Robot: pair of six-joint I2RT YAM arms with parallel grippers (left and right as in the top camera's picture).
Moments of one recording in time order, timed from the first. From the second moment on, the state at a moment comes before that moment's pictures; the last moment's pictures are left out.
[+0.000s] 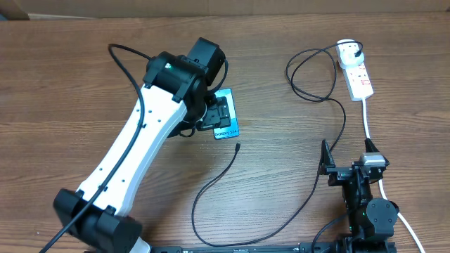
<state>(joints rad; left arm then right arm) -0.50 1.75 1.80 -1.53 0.02 -0.68 -0.03 0.01 0.02 -0.04 -0.05 -0.01</state>
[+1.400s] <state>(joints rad) -0.77 1.59 1.80 -1.69 -0.06 -0.84 -0.03 0.01 0.02 -0.03 -0.05 -0.01</state>
